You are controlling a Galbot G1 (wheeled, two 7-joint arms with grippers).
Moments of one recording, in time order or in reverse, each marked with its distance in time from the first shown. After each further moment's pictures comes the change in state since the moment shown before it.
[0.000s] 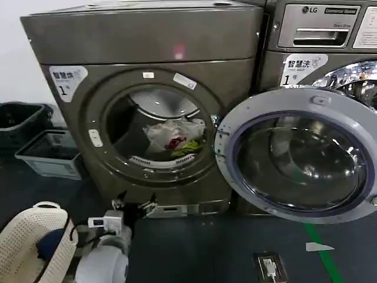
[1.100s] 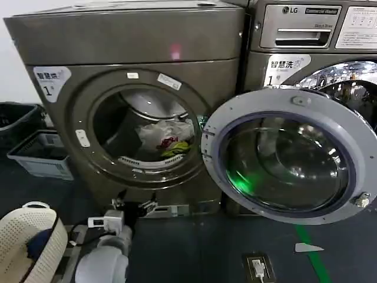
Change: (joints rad) left arm 0.000 0.002 0.007 -0.009 0.016 0.000 0.002; right arm -0.007 0.013 0.008 -0.014 0.058 0.066 0.036
